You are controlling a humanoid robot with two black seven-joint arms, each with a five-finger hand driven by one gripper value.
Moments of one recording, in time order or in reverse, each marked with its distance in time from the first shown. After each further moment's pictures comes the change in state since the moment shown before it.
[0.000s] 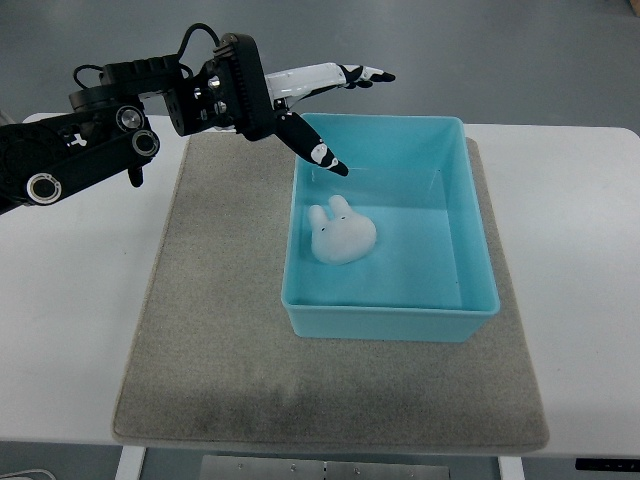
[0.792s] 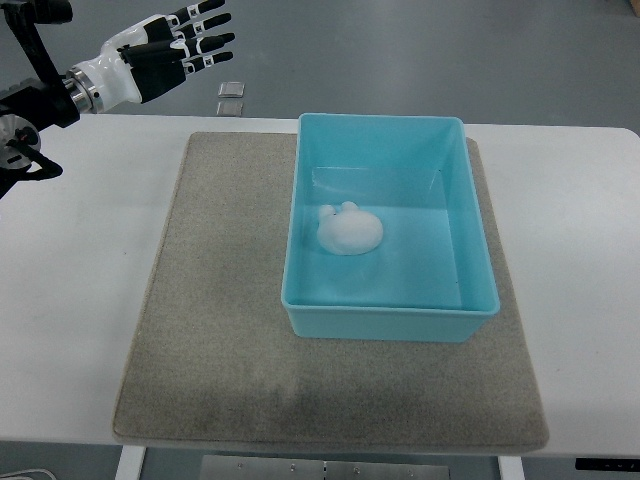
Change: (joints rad) left arm 0.114 0.065 -0.025 0.446 -1.108 -0.425 0.111; right arm 0.000 0.000 0.000 0.000 0.000 0.000 0.000
